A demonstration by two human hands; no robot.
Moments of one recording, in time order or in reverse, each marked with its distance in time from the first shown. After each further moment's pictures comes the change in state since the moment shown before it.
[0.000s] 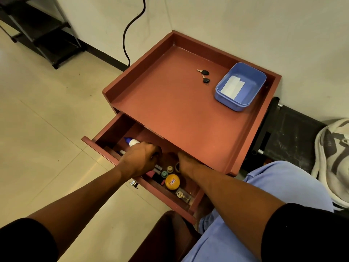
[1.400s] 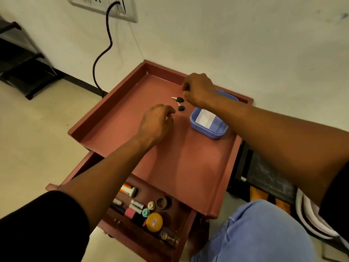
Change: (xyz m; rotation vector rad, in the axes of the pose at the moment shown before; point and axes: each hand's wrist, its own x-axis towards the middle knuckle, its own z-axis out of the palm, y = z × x) left_hand 0.197 0.075 -0.097 -0.108 0.432 0.048; right_hand 0.074 0.034 -0.280 -0.065 0.746 -0.160
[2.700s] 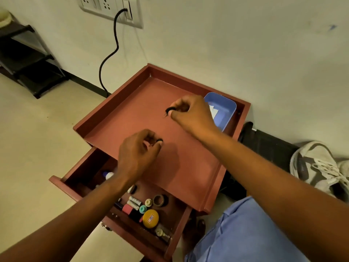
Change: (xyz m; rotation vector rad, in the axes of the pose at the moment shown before) left_hand -0.115 0.023 -0.037 -0.275 0.168 -0.210; right_hand -0.108 -0.044 -0.009 0.660 0.115 0.084
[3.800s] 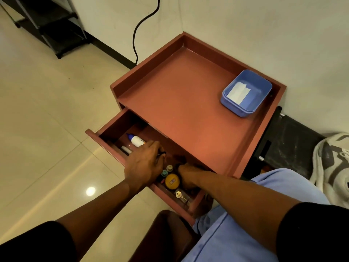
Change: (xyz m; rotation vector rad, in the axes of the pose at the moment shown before) left_hand -0.128 -0.089 -0.003 0.414 -0.153 -0.073; right_hand -0.159 0.086 0.133 -0.970 -1.153 0.054
